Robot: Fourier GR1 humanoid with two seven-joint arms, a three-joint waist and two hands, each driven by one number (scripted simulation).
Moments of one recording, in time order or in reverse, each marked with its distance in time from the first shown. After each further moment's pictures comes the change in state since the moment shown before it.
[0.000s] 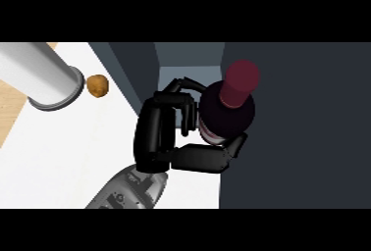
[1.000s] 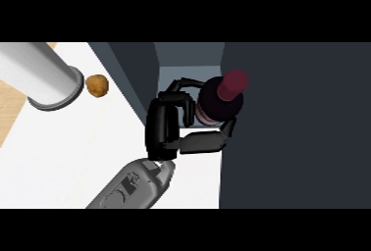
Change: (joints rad) left arm -0.014 0.000 -0.015 0.193 0.177 0.089 -0.231; right arm -0.040 -0.017 0.000 -0.002 -0.007 -0.023 0.041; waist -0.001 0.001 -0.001
